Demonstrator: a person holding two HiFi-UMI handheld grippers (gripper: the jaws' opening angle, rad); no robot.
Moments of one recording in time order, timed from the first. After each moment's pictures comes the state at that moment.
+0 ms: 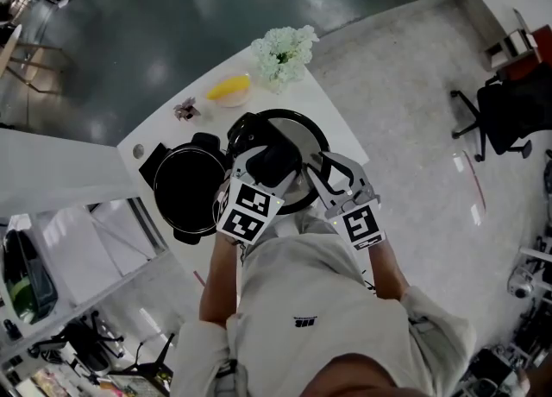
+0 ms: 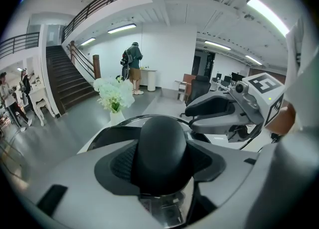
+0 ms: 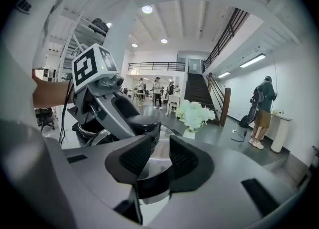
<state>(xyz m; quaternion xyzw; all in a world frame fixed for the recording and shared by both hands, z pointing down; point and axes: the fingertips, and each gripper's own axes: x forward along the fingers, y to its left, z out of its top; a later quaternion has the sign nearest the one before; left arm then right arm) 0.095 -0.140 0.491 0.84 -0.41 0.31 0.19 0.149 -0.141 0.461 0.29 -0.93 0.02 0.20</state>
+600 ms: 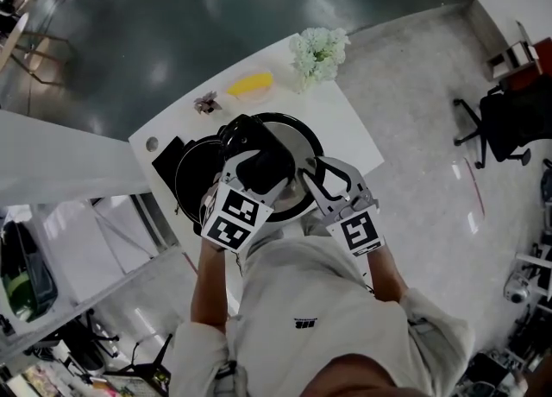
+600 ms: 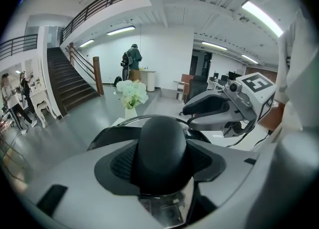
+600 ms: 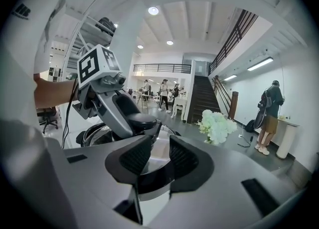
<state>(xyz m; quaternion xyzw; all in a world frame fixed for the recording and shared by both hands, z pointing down) 0.008 -0.096 0.469 0.84 -0.40 0.31 0.18 0.065 -0.103 0.443 0.27 -0.94 -0.02 0.20</state>
